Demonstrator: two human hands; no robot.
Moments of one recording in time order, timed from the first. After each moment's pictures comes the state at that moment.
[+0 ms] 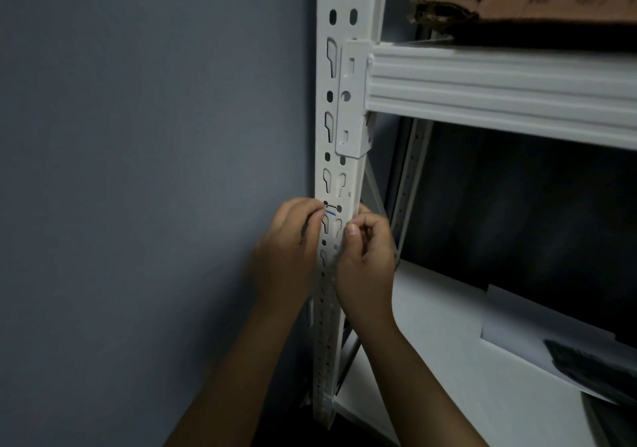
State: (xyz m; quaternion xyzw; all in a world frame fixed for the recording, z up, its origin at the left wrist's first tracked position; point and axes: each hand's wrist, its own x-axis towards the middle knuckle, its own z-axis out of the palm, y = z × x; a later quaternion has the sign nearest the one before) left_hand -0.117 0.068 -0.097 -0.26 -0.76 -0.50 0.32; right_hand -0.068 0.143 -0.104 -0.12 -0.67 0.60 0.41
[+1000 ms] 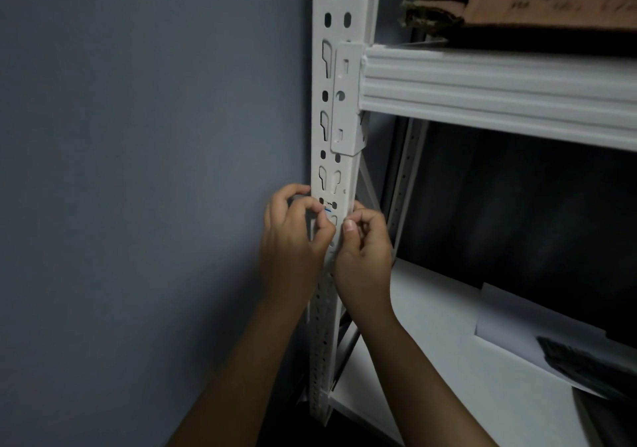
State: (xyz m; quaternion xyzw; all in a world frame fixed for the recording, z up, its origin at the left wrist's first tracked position) left_hand -0.110 0.077 -0.092 -0.25 -0.76 -0.49 0.34; right_hand -0.065 0.146 -0.101 -0.10 -0.67 0.62 0.40
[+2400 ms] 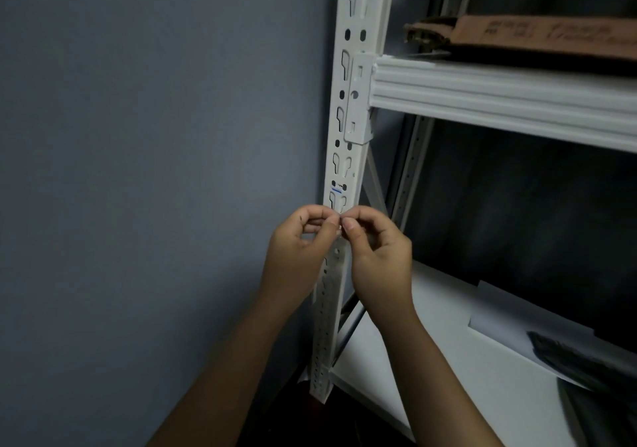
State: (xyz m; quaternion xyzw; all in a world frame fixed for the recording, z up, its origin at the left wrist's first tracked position) left_hand -0.033 0.032 -0.064 -0.24 -0.68 -0.69 0.08; right_hand 0.010 0.123 -0.069 -0.03 -0.68 0.63 0.37
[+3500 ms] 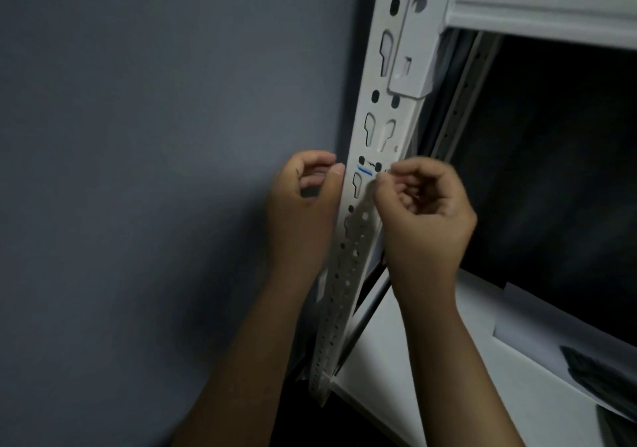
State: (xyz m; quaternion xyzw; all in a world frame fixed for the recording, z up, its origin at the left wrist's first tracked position) left_hand -0.106 0.066 -0.082 -0.15 -0.68 -0.70 0.15; right_hand -0.059 0.149 -0.081 -0.04 -0.63 0.62 0.47
